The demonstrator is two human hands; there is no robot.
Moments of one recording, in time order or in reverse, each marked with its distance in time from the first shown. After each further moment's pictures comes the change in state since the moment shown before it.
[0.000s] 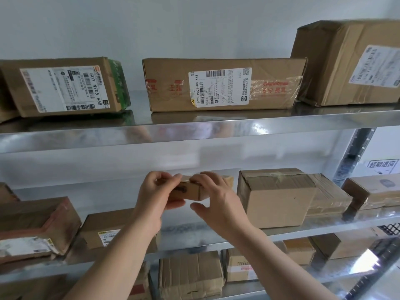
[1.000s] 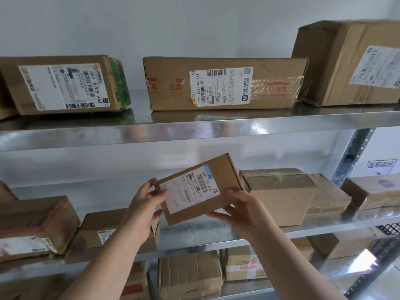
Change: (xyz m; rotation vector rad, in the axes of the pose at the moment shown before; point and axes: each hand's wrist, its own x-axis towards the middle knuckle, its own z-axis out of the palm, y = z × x) left_hand 0.024 -0.039 -0.035 0.046 -0.069 -0.153; right_hand -0.011 0.063 0.000 1.691 0.059 0.882
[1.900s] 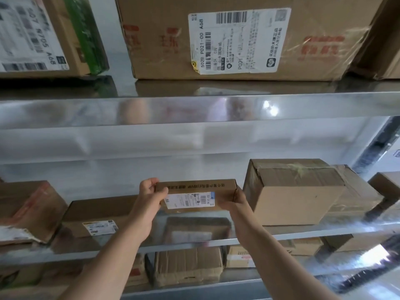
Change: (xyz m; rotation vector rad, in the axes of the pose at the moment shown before) left_hand 0.061 -0.049 0.014 0.102 0.068 -0.080; right_hand 0.078 0.037 -0.038 -0.700 0.166 -0.110
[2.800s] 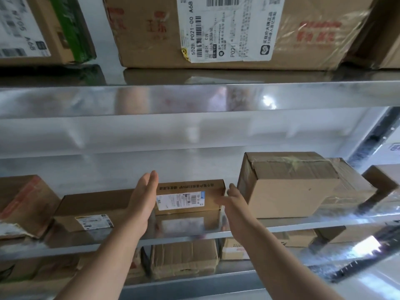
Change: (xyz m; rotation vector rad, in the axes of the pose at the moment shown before) left_hand -0.002 -0.004 0.013 0.208 0.085 0.057; right_hand -0.006 -0.005 0.003 -0.063 -0.018 0.222
